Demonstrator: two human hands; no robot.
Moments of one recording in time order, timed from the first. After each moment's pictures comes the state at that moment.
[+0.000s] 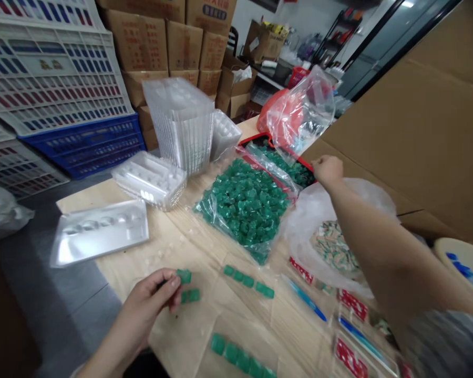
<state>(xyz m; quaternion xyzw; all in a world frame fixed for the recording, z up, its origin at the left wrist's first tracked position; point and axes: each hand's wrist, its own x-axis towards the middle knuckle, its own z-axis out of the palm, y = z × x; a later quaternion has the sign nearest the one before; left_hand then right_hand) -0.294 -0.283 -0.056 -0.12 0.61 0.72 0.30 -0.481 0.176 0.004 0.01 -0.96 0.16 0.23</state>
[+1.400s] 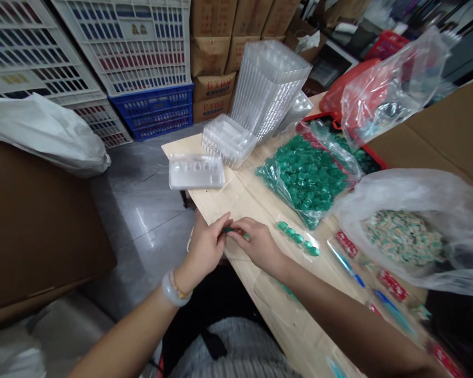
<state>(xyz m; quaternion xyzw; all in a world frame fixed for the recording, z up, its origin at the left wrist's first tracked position) -0.241 -0.346 -0.081 0.02 0.73 0.68 0.11 -0.257 -0.204 -0.047 0.20 -0.90 0.38 -0.07</state>
